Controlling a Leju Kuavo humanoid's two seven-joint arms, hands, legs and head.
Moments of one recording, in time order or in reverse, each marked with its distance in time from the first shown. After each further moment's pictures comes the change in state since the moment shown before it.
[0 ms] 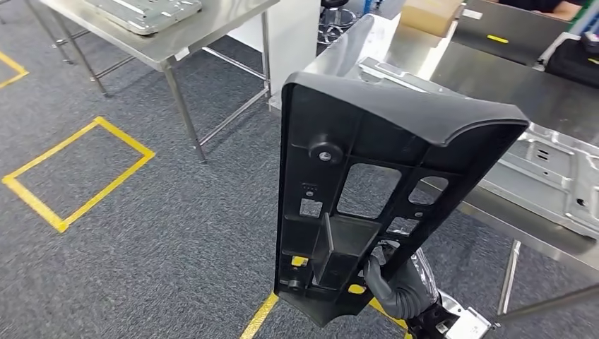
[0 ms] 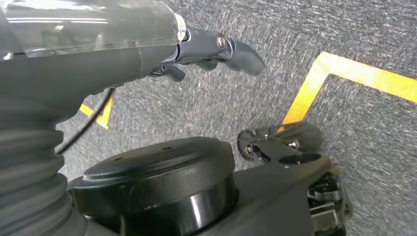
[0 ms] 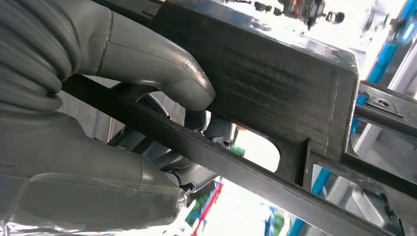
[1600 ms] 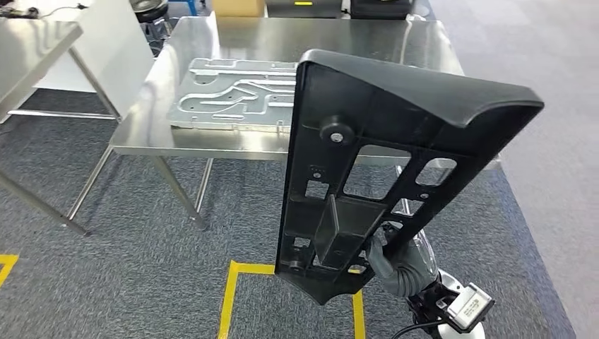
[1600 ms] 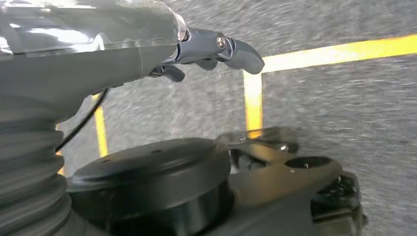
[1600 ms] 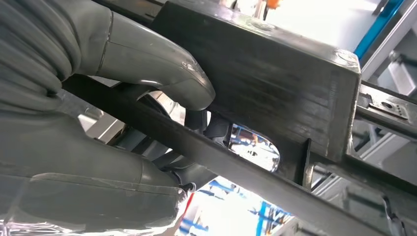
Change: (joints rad) left arm -0.005 0.002 0.006 0.000 0.035 0.005 -0.013; right arm -0.112 -0.030 -0.003 0.074 -0.048 0.019 -0.013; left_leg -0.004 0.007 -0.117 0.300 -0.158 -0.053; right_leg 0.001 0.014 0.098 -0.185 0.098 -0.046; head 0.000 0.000
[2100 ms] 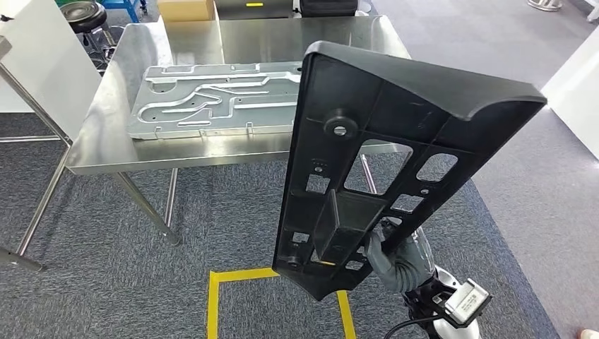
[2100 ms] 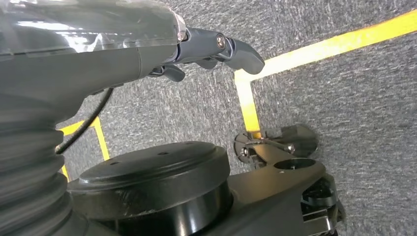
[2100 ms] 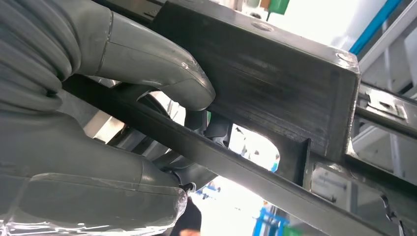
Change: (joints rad) left arm 0.005 -0.002 0.008 0.000 0.003 0.006 -0.010; right arm -0.024 -0.003 0.003 0.033 -0.002 -0.015 -0.022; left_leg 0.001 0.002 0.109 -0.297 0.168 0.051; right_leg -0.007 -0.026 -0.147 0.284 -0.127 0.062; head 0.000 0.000
